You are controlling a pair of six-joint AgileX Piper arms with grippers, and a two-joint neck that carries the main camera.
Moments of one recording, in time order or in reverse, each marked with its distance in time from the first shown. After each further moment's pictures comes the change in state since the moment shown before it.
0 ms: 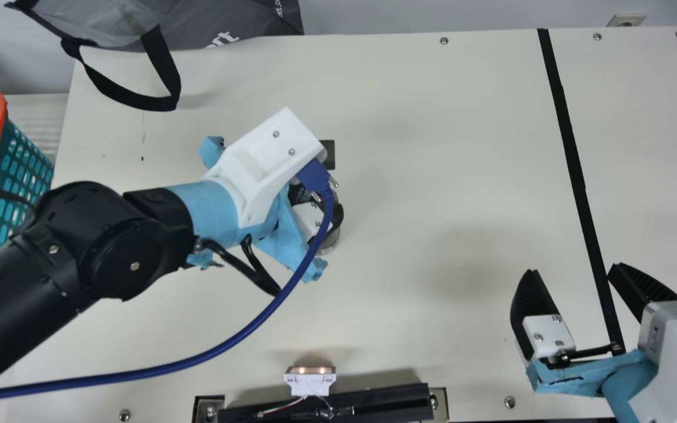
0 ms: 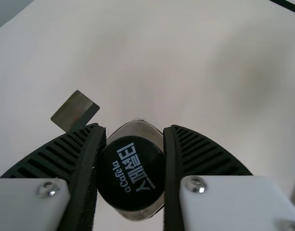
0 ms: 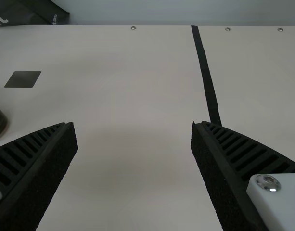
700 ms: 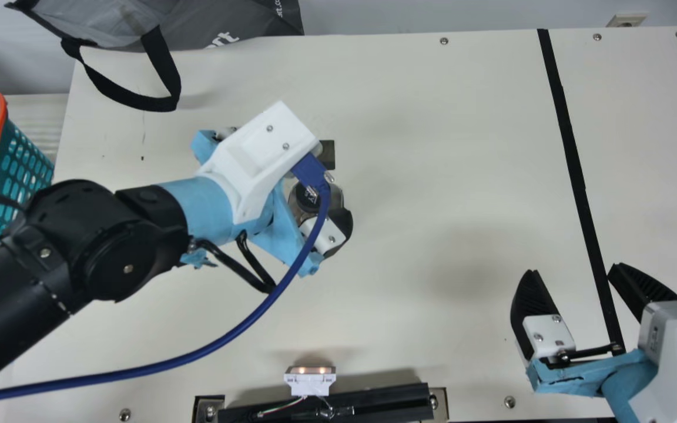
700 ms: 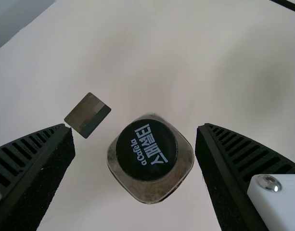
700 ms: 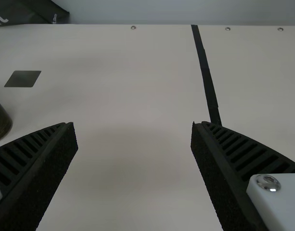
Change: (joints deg) left arm 0.2 -1.0 -0.2 3.8 0.2 -3.2; right arm 0.0 0.0 0.0 0.0 0.1 0.0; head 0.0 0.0
